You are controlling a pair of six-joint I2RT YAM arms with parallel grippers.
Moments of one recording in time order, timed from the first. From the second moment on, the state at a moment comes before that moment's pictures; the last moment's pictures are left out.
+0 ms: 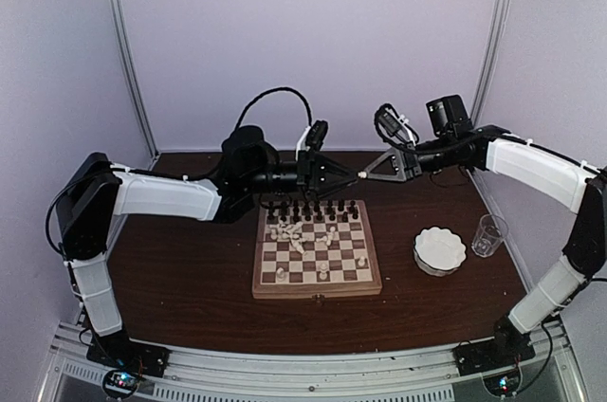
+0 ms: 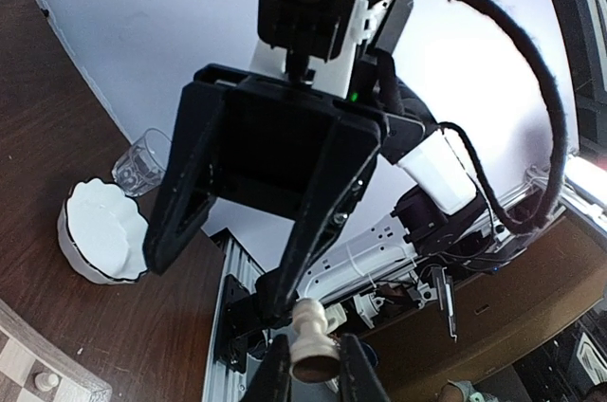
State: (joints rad) left arm -0.85 1.88 1.26 0.77 0.81 -1.13; right arm 0.41 1.53 1.31 -0.48 -1.08 0.11
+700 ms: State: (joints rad) left arm -0.86 1.95 1.26 0.88 0.80 -1.21; right arm 0.41 1.51 1.18 -0.07 -1.24 0.48
